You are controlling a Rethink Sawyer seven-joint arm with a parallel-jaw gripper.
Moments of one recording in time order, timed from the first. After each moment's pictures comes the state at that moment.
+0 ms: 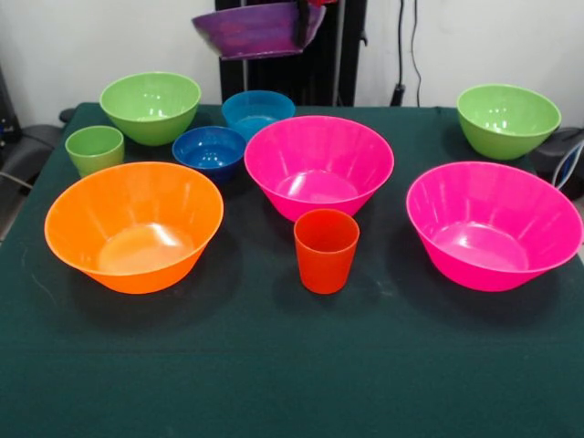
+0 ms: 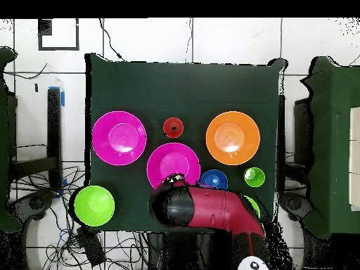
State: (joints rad) arm -0.32 -1.01 0.02 2.05 -0.23 0.57 2.59
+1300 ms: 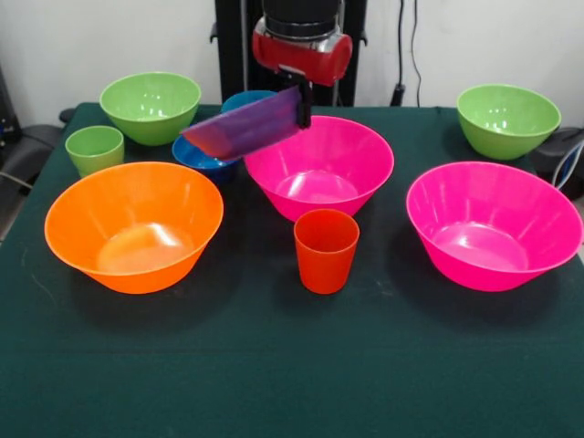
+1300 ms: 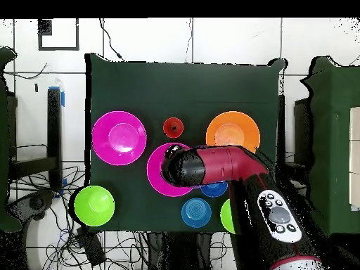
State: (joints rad) arm -0.54 -0.80 0.38 1.86 -0.44 0.58 2.44
